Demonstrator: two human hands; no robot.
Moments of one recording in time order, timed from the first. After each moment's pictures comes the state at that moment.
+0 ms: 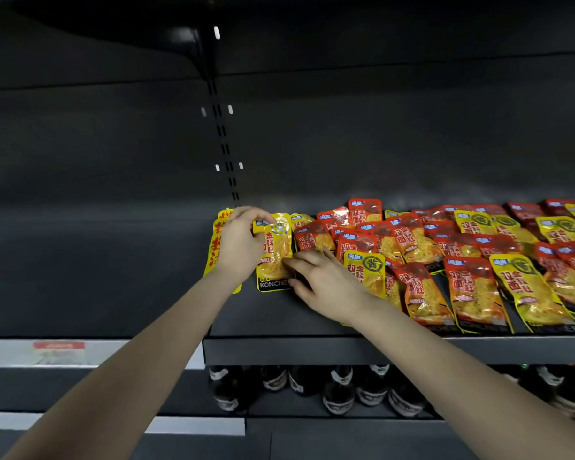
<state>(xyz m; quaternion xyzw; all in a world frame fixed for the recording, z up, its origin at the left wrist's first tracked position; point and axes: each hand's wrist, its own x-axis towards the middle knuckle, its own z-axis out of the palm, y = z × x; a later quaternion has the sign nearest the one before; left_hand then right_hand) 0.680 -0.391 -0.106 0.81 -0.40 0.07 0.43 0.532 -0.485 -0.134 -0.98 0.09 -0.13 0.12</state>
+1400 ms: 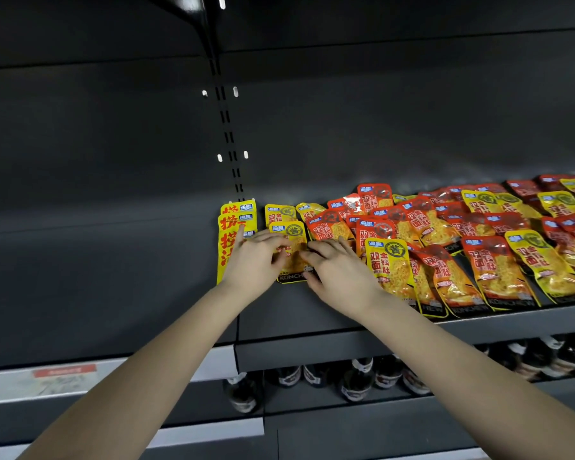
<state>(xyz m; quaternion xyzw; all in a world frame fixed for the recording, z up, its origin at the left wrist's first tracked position) 0.705 -0.372 -0.150 0.80 -0.55 0.07 0.24 0.557 -0.463 -0.145 -0.97 0.19 -0.13 0.03</state>
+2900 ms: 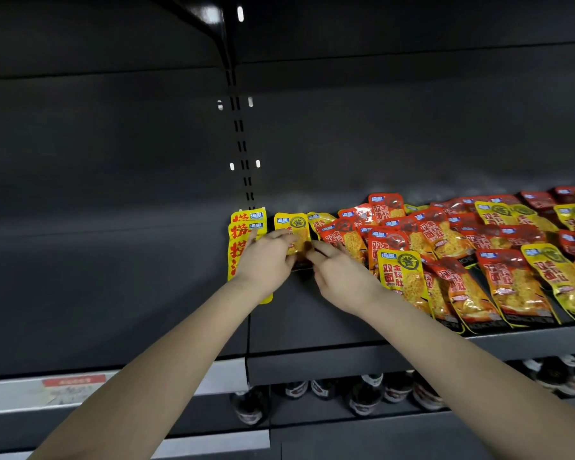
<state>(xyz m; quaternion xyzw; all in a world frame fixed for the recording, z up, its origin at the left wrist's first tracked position) 0.712 -0.387 -0.130 0.83 -0.53 0.04 0.14 0.579 -0.471 -0.137 -0.97 0.20 -0.08 0.09</state>
